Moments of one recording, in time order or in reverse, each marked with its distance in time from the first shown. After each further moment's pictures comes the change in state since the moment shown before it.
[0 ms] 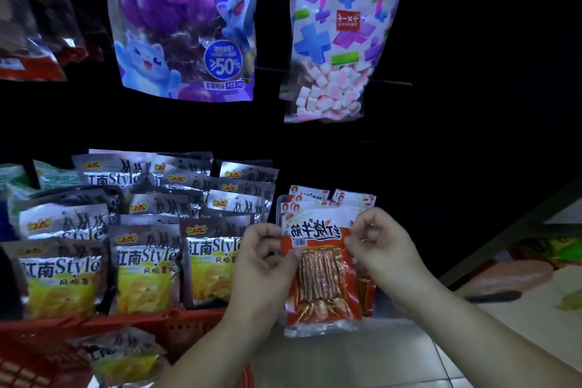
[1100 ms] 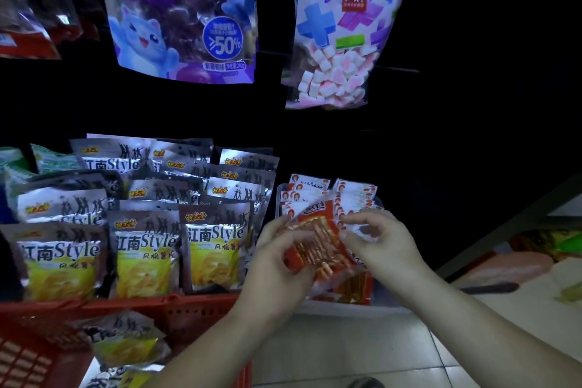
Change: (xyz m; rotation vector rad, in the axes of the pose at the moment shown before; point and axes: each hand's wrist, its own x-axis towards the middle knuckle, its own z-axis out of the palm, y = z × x) left_hand 0.000 -0.027 0.001 0.340 -0.177 0.210; right_hand 0.006 0.012 -0.001 -0.250 0.053 0.021
